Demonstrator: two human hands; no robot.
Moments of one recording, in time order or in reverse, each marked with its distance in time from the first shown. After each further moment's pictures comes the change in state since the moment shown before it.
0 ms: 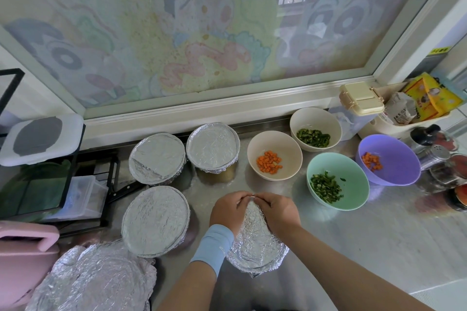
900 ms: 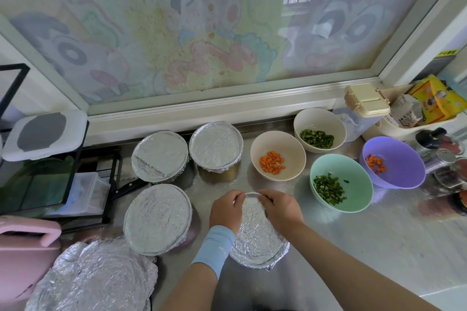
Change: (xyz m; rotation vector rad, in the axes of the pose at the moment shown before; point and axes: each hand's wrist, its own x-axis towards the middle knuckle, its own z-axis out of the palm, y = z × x) left_hand -0.001 -0.006 -0.001 -0.040 0.089 -0.149; right_hand 0.008 0.000 -0.002 -0.035 -0.028 -0.011
